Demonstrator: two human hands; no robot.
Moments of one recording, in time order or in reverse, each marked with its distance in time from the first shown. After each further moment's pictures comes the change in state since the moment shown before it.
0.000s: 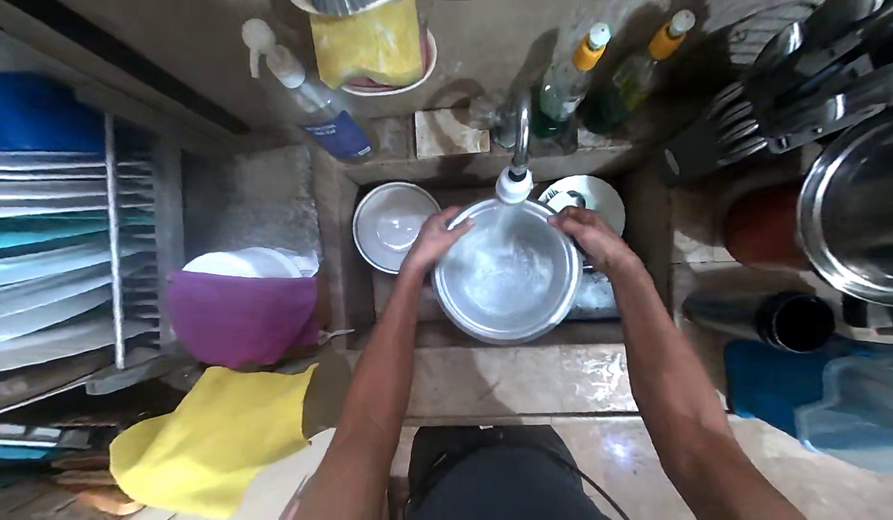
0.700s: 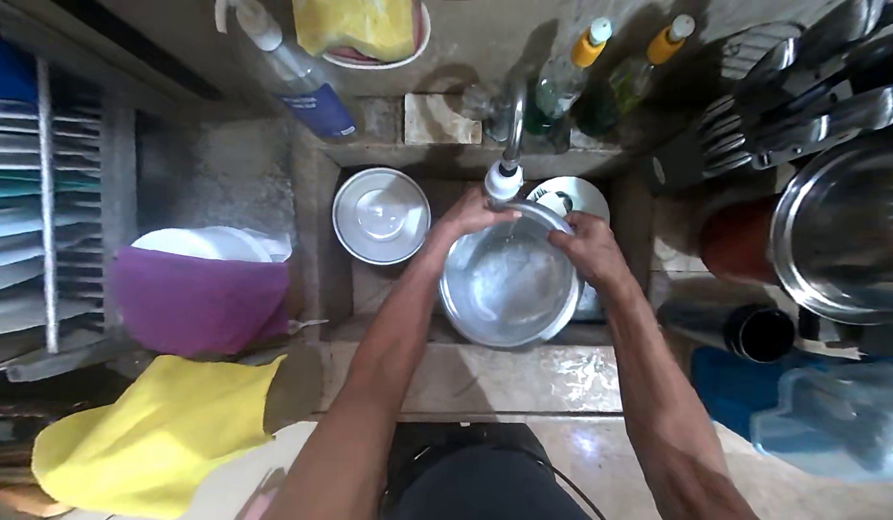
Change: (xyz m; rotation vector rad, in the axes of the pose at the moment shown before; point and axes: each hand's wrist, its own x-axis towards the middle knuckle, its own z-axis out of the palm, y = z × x) left_hand 0.056 0.040 0.049 0.086 -0.133 0.209; right_hand -0.057 -0.023 0.001 -0.368 0.209 0.024
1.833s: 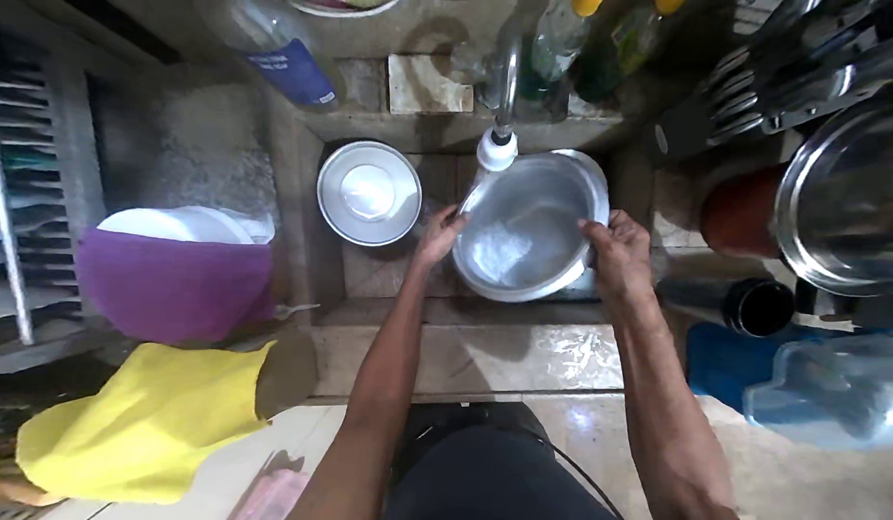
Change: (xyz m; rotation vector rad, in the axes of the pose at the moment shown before) left_hand -0.068 -0.061 0.047 -0.345 0.237 -0.354; right_hand -0.051 0.009 -0.004 0.482 0.190 0.096
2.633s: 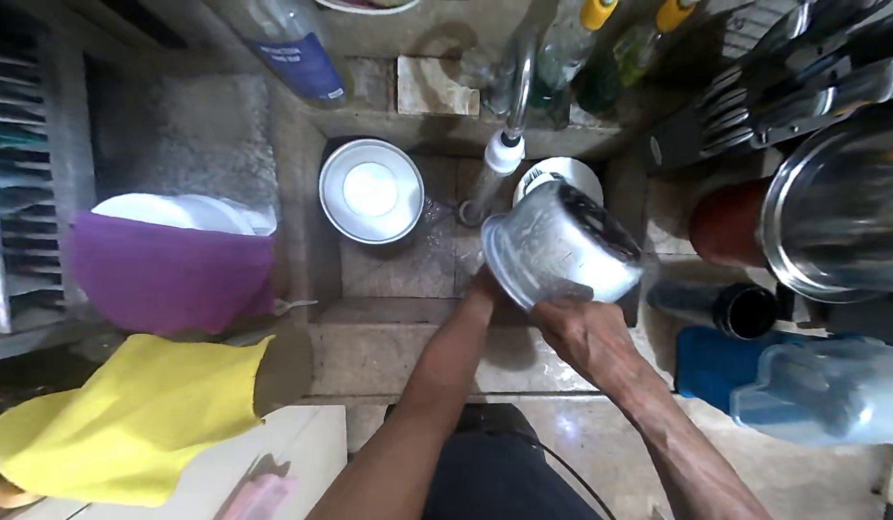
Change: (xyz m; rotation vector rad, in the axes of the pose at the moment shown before) left_hand -0.117 0.088 0.058 0.096 -0.233 -0.290; right_hand -0.089 -0.006 0.009 -1.227 -0.428 -0.712
